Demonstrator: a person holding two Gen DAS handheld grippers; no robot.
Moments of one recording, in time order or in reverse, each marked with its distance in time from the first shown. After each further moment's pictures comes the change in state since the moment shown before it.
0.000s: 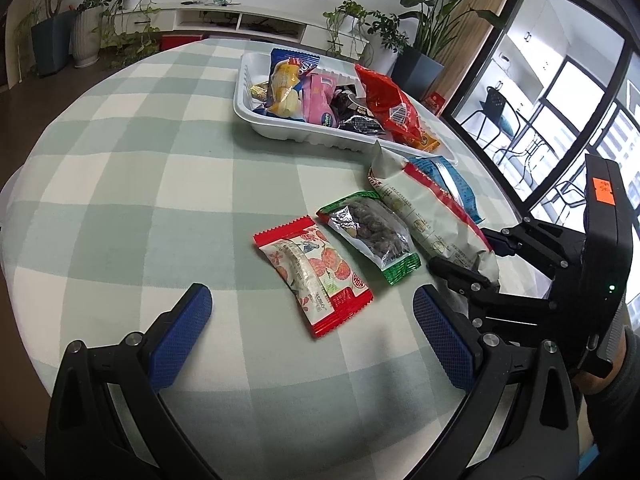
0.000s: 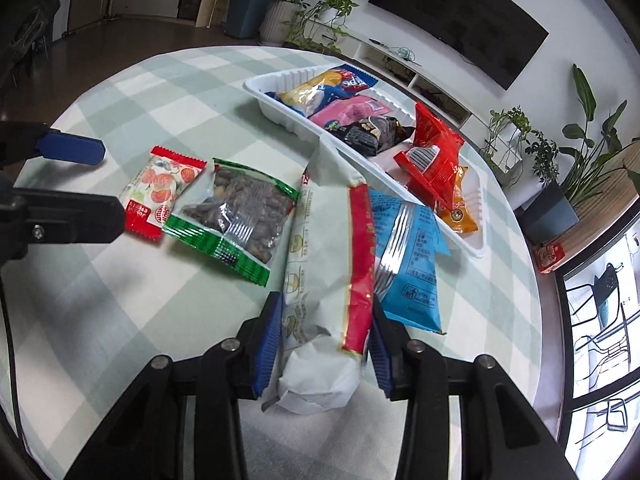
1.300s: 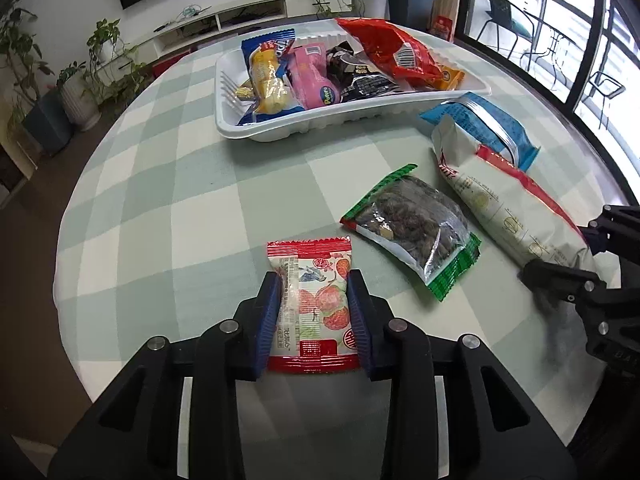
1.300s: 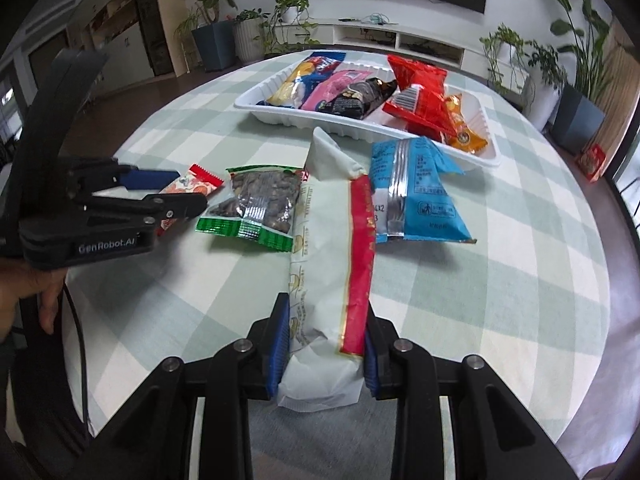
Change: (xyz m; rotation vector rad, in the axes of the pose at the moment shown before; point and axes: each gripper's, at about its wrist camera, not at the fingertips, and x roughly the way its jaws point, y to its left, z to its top) left arm 0.035 -0.025 0.023 0.308 0.129 0.245; right arm -0.016 -0.023 -0.031 0.369 0.013 0.255
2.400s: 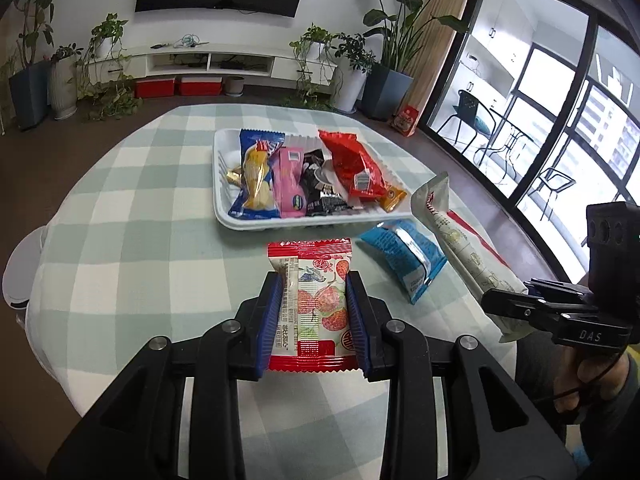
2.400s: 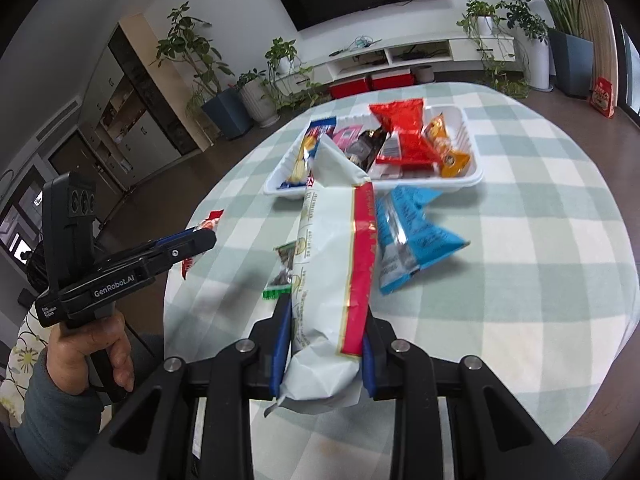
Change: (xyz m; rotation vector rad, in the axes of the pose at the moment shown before) left arm -0.085 0.034 0.019 -0.190 -0.261 -0.262; right arm -0.065 -0.035 0.015 0.242 -0.162 0.228
